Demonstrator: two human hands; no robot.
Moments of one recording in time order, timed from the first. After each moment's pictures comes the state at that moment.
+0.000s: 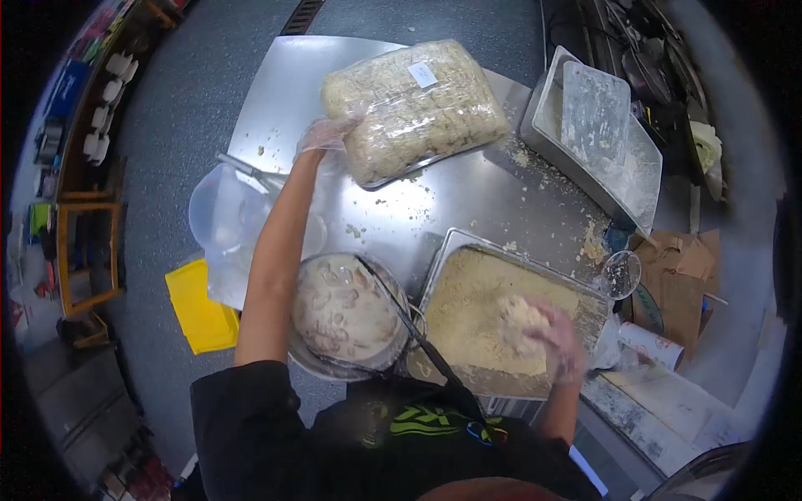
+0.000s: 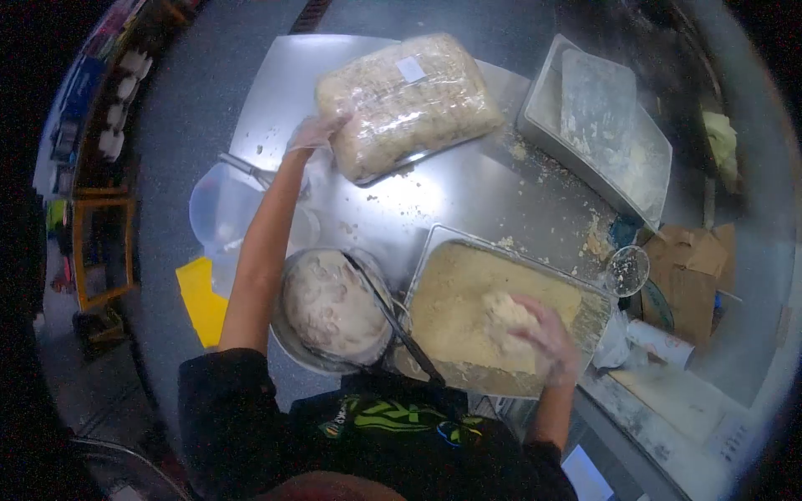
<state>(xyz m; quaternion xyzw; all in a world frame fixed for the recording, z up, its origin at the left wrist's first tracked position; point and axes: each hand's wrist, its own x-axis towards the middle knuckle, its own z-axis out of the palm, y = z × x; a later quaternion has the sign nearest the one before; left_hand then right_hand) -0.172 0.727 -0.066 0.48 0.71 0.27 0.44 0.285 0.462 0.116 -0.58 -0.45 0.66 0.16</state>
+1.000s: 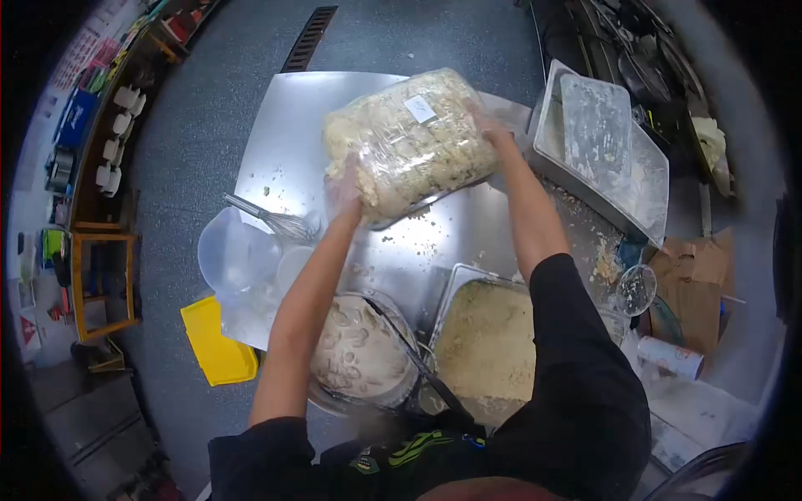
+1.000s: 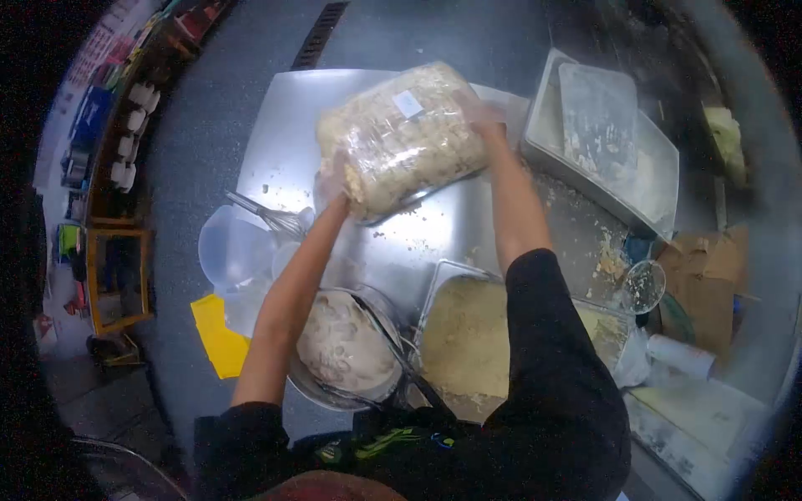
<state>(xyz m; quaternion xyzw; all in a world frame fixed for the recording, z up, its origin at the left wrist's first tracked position) -0.093 0.690 -0.032 0.32 0.81 0.40 0.30 0.168 0.872 -0.072 -0.72 -0.58 0.35 0.13</state>
